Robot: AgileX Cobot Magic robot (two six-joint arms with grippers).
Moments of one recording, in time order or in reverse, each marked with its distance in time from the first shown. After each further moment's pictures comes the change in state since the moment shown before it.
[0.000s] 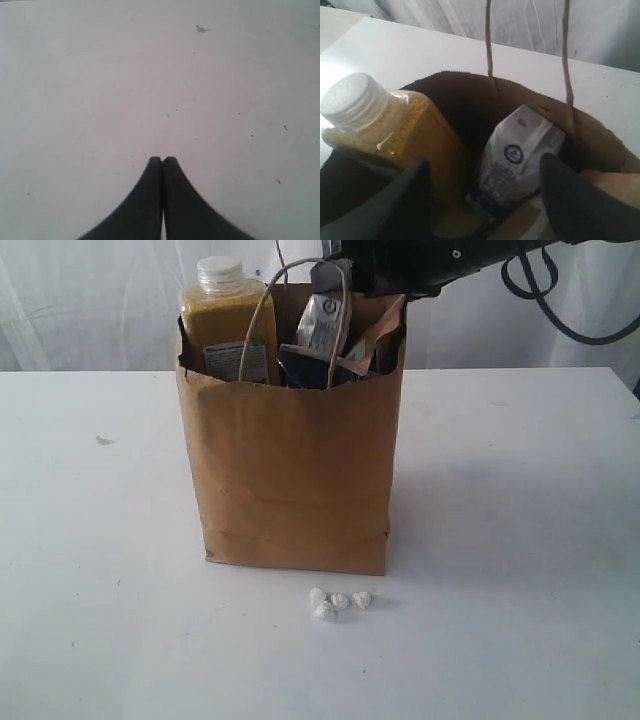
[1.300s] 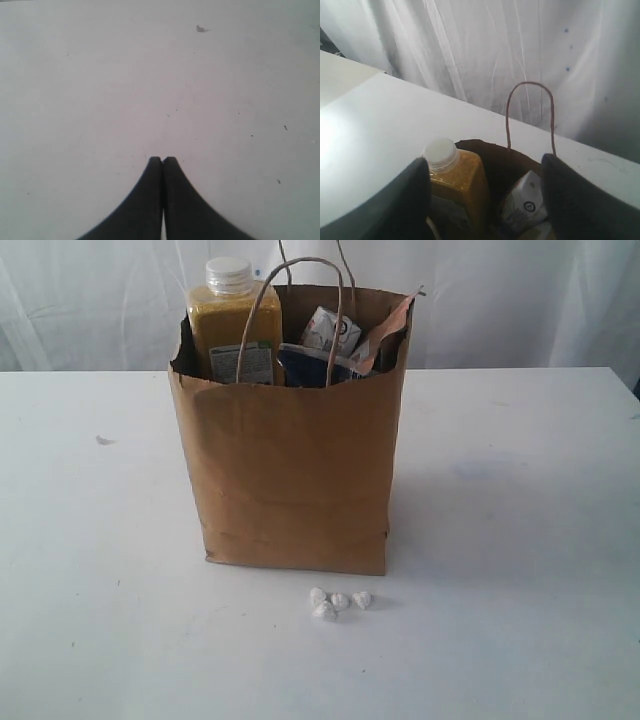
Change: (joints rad) left arm 0.000 0.000 0.000 0.000 0.000 0.000; right arm 0.000 -0.298 0.000 -0.108 0.003 0.079
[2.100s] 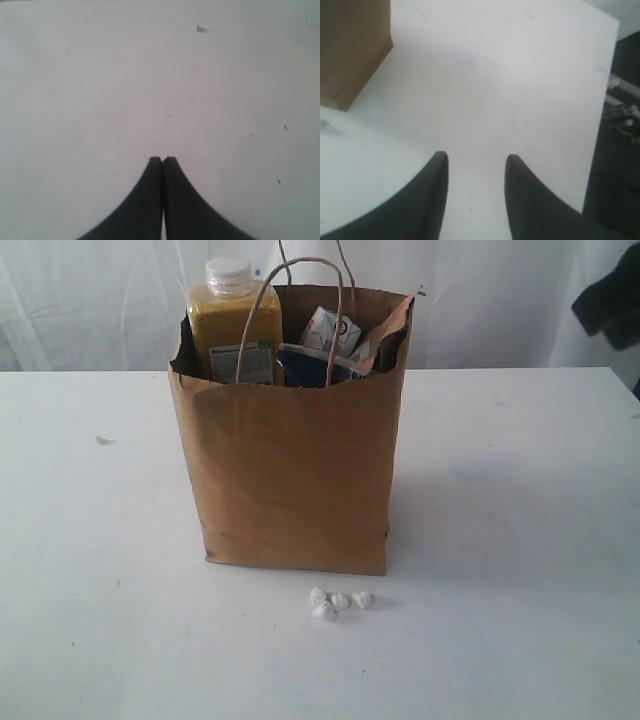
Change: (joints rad) left arm 0.000 0.000 0.000 0.000 -0.002 0.000; right arm 0.000 -0.132 0.115 -0.879 0.558 0.439
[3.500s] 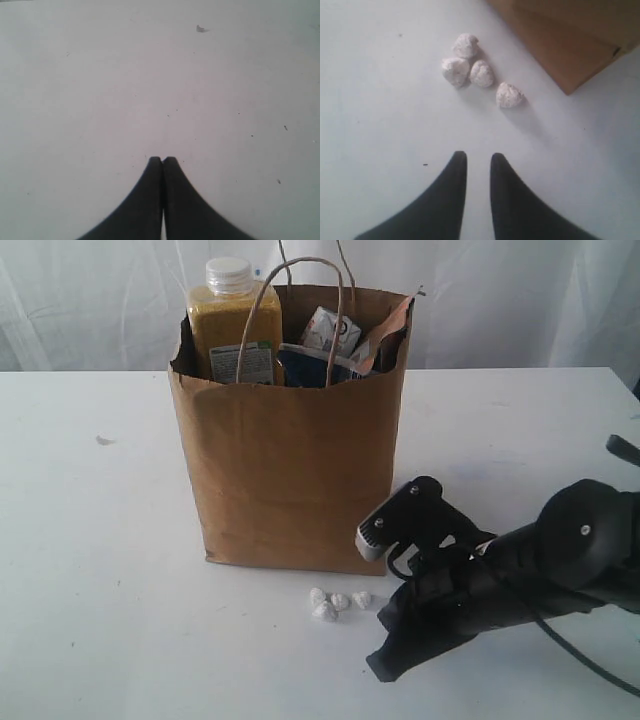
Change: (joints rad) left arm 0.000 0.000 0.000 0.000 0.000 0.000; right arm 0.253 0.261 0.808 0.935 -0.972 -0.808
